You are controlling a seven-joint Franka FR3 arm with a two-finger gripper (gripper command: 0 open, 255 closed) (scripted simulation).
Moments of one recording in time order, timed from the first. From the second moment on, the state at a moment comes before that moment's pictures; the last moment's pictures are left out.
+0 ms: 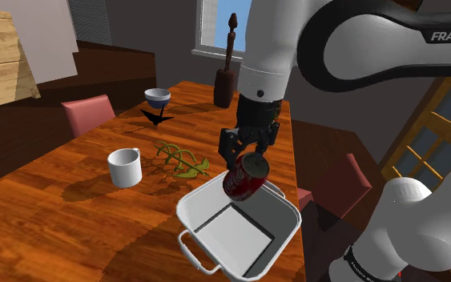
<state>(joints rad) 0.23 -0.44 0.34 -2.14 0.15 1.72 0.73</state>
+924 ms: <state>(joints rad) 0.24 -0.44 0.36 -2.27 0.16 1.85 0.73</state>
